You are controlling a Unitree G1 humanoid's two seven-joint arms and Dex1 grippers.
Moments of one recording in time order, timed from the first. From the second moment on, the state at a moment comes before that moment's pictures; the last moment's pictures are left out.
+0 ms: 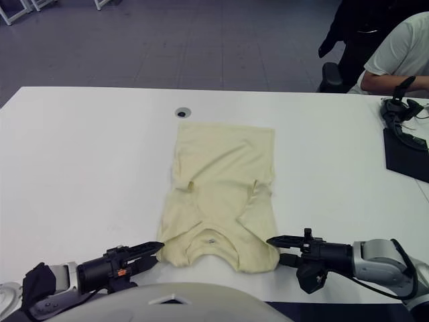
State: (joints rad) left arm 0.62 0.95 -0.17 -0.45 0.78 -0.66 -0.31; right arm 0.42 -1.06 0.02 0.08 -0.30 -1.13 0.68
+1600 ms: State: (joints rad) left arm 1.16 0.95 0.55 -0.88 -0.45 -0.19 -1.14; right arm 0.69 -1.20 -0.31 -0.43 1.04 -0.03 1.35
